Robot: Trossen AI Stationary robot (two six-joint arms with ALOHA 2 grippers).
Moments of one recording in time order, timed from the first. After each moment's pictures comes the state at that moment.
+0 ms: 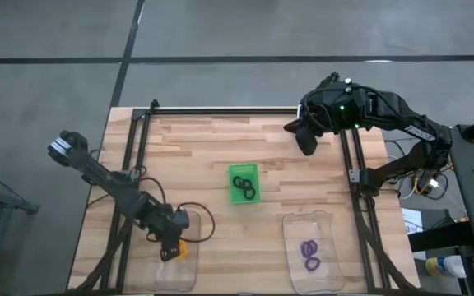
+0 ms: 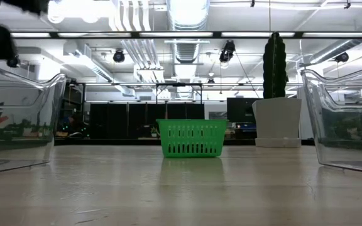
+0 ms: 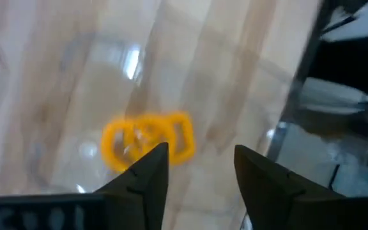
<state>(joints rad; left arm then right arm) -0.63 1.31 0.95 -0.72 0.09 -1.05 -0.15 1.32 1.76 -1.06 0.04 0.47</state>
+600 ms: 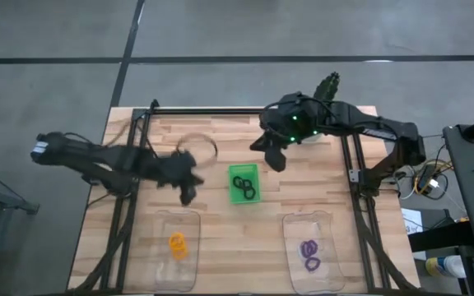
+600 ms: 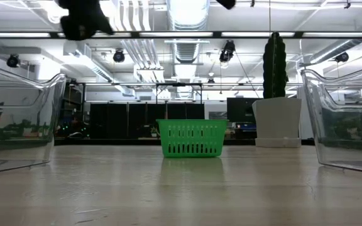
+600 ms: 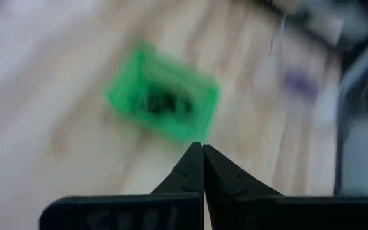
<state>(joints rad) -0.17 1.06 1.01 -0.66 -0.18 -0.64 -0.13 1.54 1.75 -0.82 -0.18 0.25</state>
